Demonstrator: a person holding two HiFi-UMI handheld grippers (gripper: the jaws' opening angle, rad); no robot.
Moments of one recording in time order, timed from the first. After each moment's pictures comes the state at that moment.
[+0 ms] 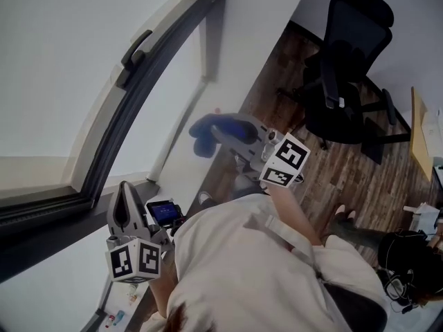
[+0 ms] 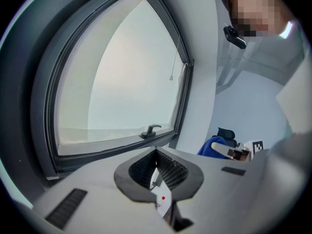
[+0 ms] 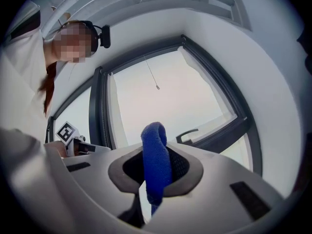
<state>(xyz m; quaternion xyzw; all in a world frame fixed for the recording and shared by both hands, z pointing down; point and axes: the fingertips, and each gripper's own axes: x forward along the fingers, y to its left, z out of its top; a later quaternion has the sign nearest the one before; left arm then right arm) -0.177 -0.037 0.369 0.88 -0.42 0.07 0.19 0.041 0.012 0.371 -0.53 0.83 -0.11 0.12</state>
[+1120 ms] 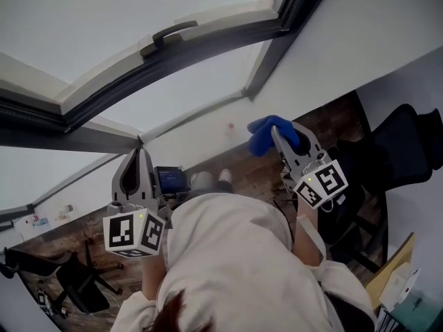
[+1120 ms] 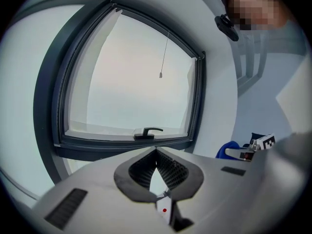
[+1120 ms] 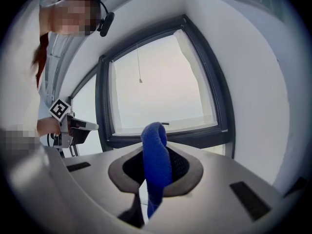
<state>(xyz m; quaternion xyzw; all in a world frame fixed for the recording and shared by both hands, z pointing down) -0.027 0.012 0.350 0.78 -0.60 0.04 0.18 0.256 -0.004 0.380 -0.45 0.89 -0.11 -0.04</state>
